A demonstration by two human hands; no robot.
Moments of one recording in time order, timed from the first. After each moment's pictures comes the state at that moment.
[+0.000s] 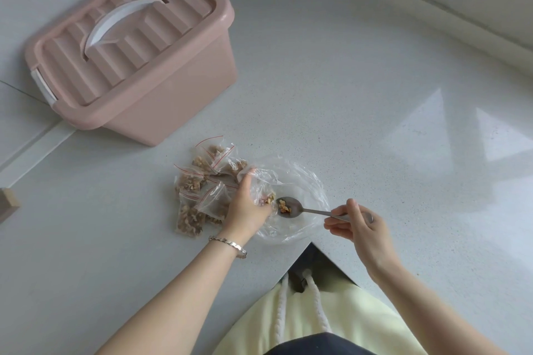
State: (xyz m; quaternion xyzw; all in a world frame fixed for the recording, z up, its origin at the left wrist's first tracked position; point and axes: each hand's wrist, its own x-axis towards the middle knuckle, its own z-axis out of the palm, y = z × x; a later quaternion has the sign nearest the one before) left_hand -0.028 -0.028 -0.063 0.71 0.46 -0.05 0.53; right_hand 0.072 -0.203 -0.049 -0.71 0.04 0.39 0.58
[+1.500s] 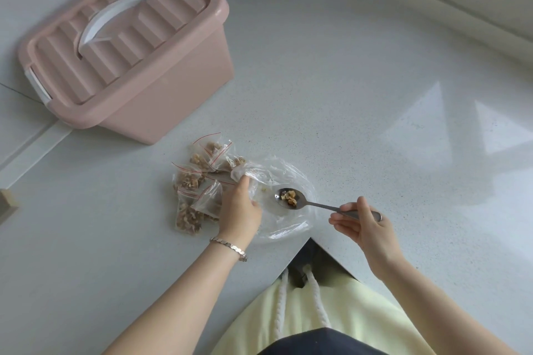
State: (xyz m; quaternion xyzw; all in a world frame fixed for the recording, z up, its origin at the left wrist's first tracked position) left_hand -0.032 -0.029 -0.070 0.83 0.45 -0.07 0.32; right_hand 0.077 -0.215 -0.060 -0.64 0.14 0.41 0.63
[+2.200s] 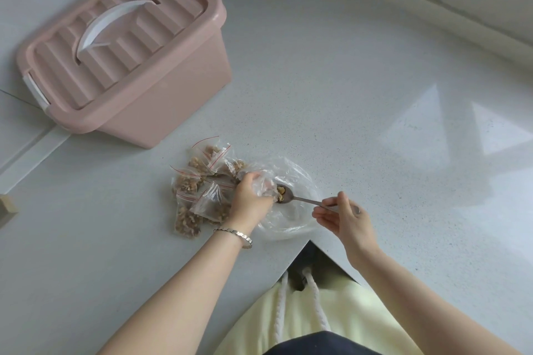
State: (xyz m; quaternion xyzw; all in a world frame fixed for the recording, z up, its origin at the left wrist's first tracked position) left_hand -0.007 -0.030 -0.063 0.67 0.51 -0.03 0.54; right_hand 0.071 -0.186 -0.068 -0.65 0.15 0.40 0.62
